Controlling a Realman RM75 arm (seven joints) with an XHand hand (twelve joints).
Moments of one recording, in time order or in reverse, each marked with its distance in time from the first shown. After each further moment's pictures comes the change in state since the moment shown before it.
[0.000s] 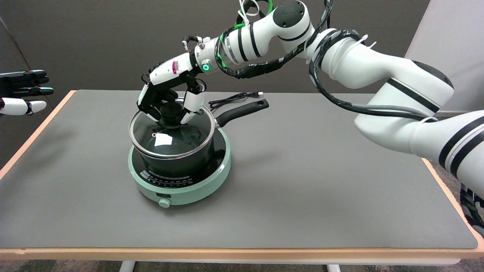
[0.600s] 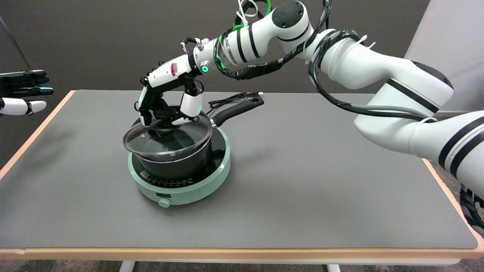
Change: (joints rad) arm -0.002 -0.002 0.000 0.010 0.000 0.010 0.000
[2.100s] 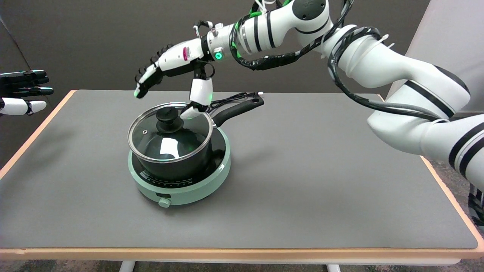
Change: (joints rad) arm -0.028 0.094 0.107 0.130 -0.063 -0.002 0.000
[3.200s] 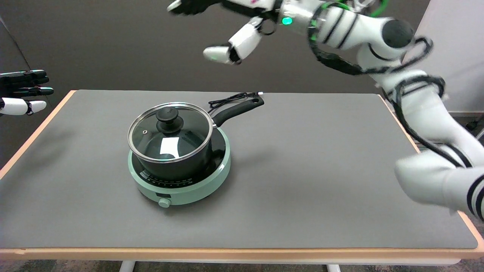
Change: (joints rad) arm -0.441 0.213 0.674 0.540 -0.045 -0.138 0.019
